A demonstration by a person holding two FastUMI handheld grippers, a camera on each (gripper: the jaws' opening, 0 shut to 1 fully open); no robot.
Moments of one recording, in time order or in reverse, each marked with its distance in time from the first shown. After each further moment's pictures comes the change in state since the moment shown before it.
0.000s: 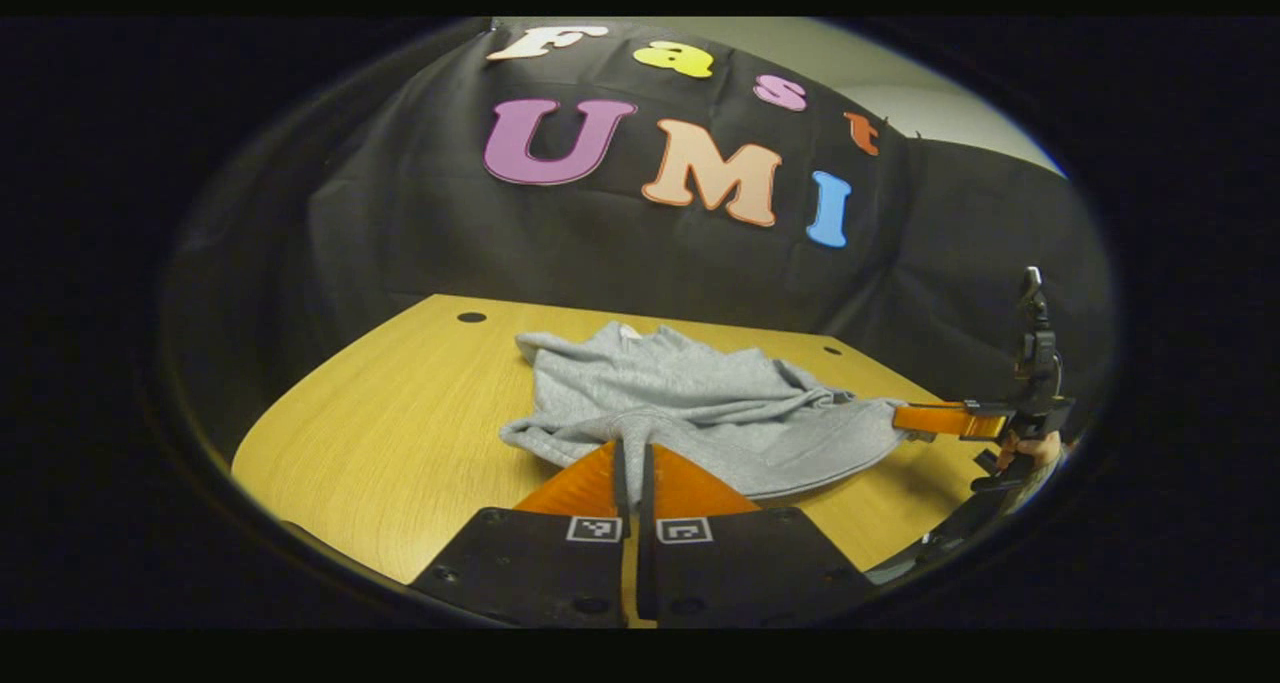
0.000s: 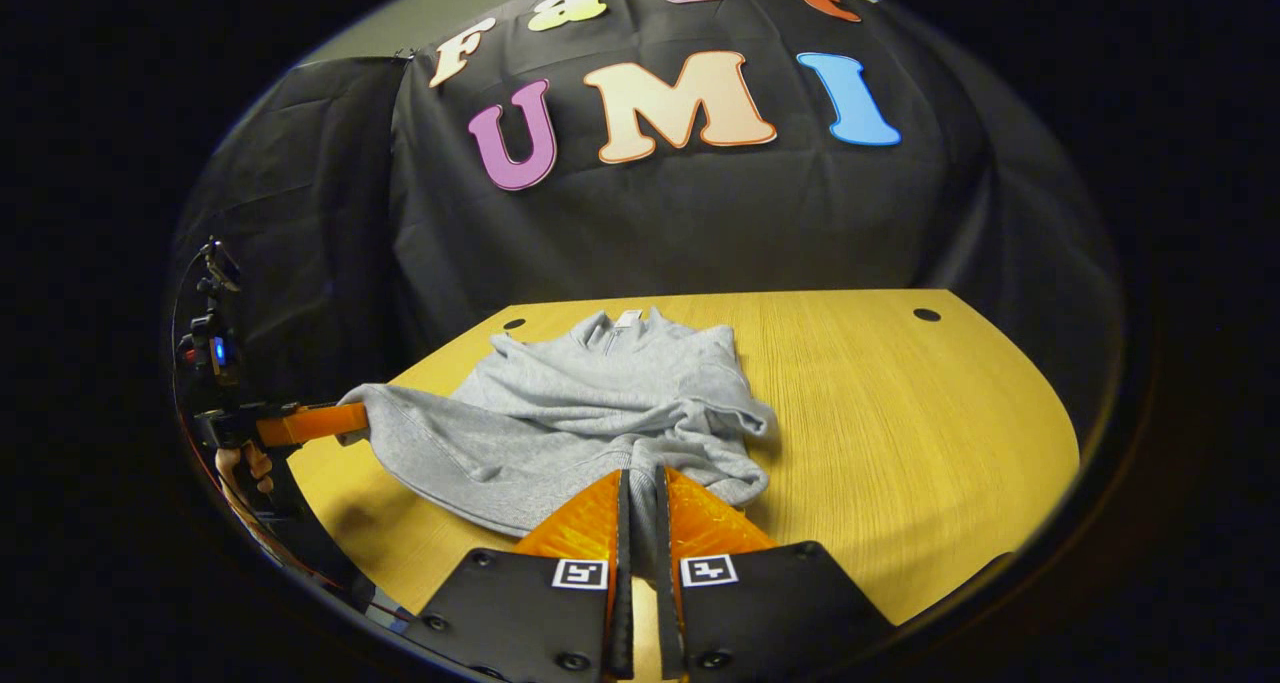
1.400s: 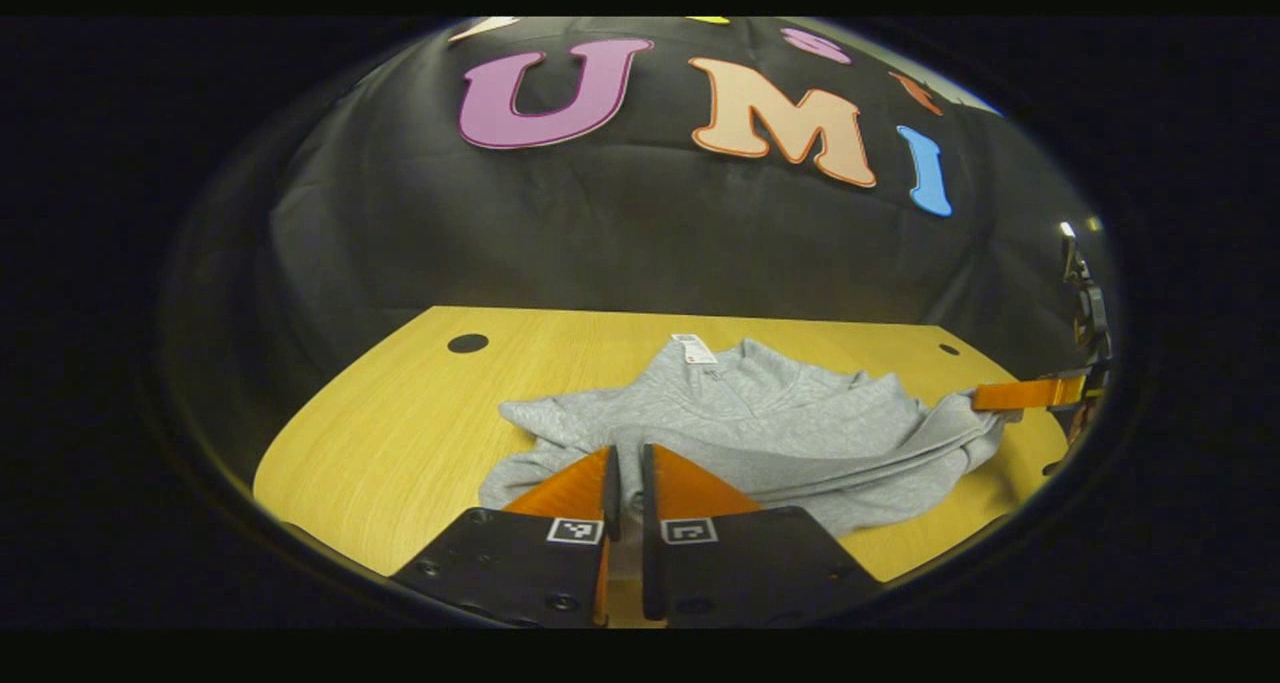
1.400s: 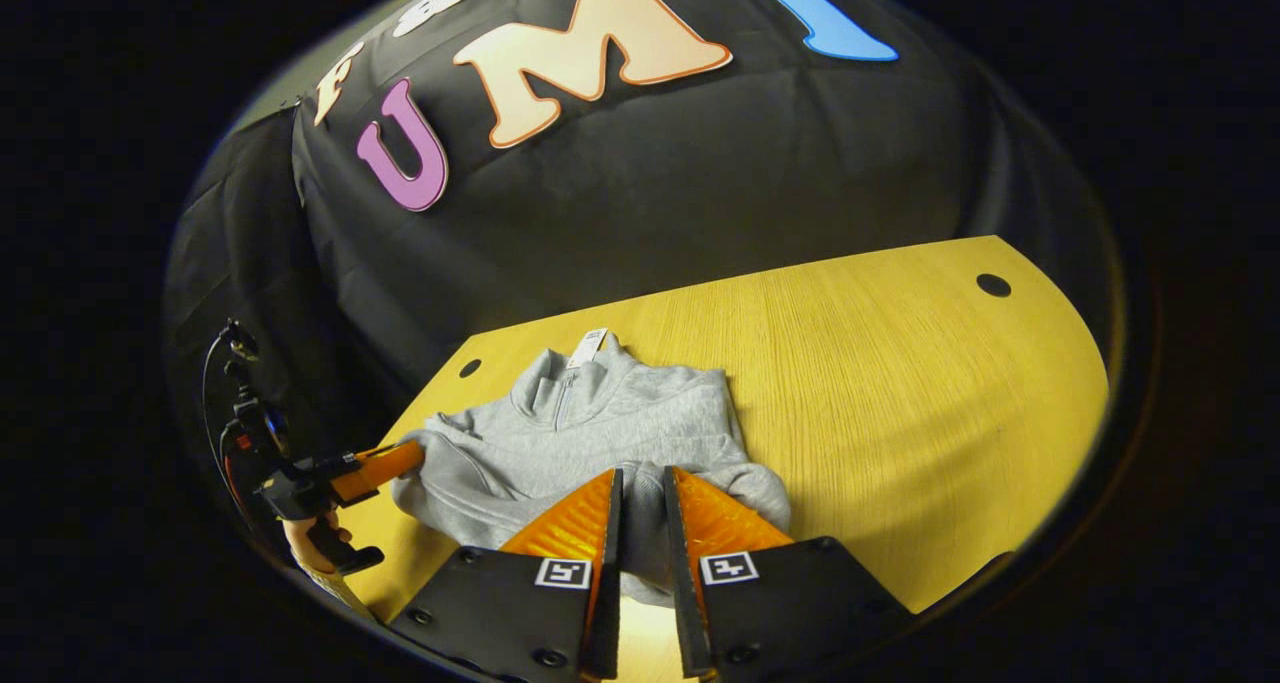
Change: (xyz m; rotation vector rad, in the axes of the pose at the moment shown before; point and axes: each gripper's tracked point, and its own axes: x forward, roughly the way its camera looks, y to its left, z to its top) left arm 0.197 0.066 0.019 0.119 0.120 0.208; right arm 0.162 -0.047 0.049 0.261 0.148 0.051
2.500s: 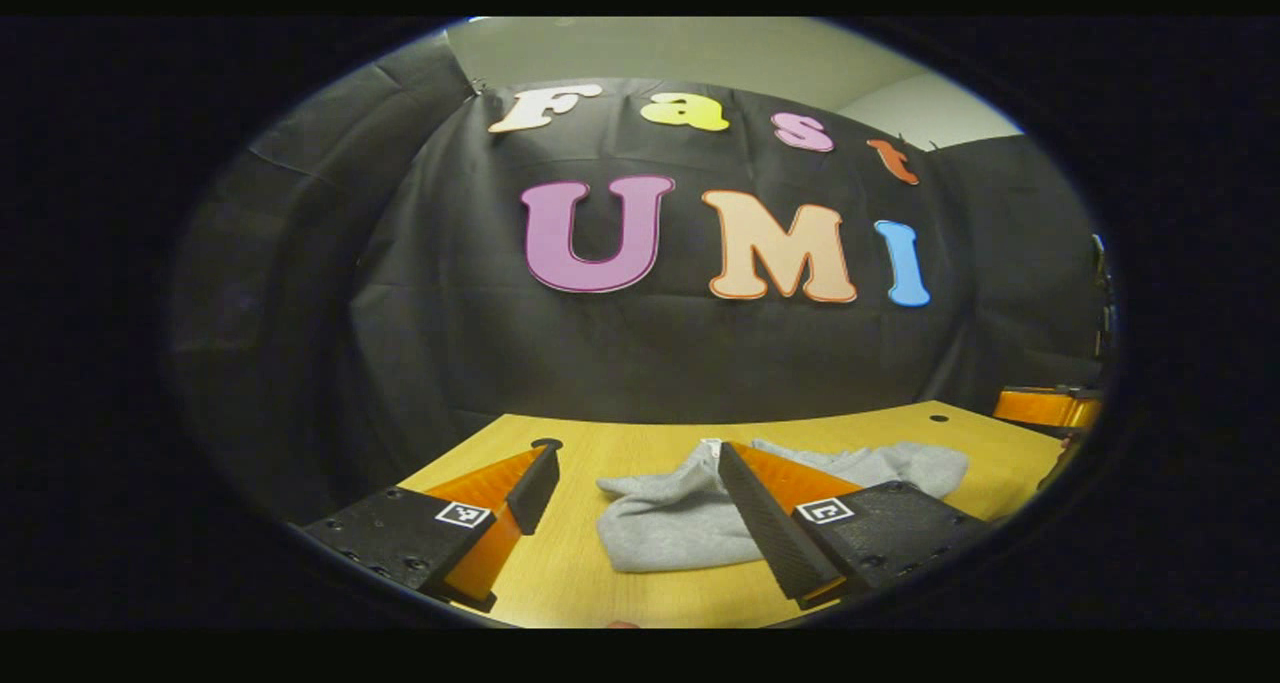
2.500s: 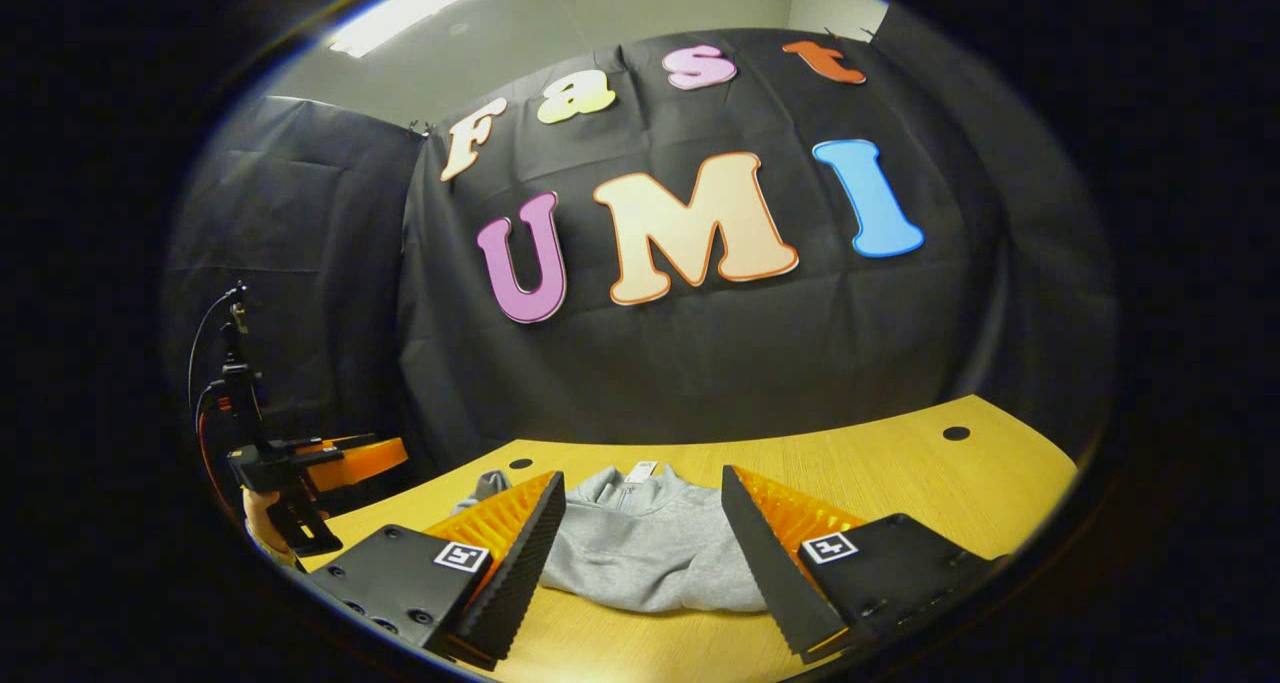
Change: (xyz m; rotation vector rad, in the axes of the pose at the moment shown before) left arm -0.168 0.036 0.064 0.010 -0.435 0.055; right arm -0.160 0.090 0.015 -0.235 -0.560 0.063
